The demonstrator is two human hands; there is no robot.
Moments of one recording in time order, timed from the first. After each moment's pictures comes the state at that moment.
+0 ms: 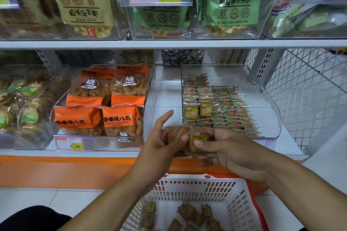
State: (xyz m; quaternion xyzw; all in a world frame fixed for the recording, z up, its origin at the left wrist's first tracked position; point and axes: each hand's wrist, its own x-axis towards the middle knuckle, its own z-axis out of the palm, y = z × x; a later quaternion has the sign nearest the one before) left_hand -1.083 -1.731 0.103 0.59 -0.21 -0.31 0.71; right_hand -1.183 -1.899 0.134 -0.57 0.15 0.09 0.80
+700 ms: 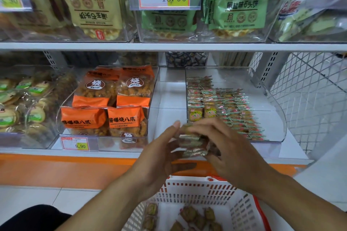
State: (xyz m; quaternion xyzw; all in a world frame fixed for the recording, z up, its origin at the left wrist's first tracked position) left_hand -1.081 -1.720 0.114 0.55 -0.13 -0.43 0.70; right_hand -1.189 -1.889 0.128 -0.95 -0.07 -0.23 0.22
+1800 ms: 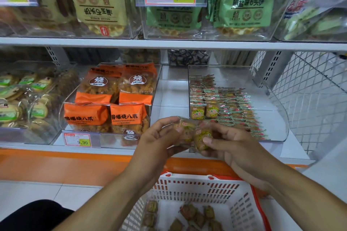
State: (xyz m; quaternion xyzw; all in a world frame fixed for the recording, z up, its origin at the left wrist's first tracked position) left_hand -1.075 -1.716 0.110 0.51 -0.17 -0.32 0.78; right_hand -1.184 -1.894 0.121 -0.57 0.15 -0.04 0.81
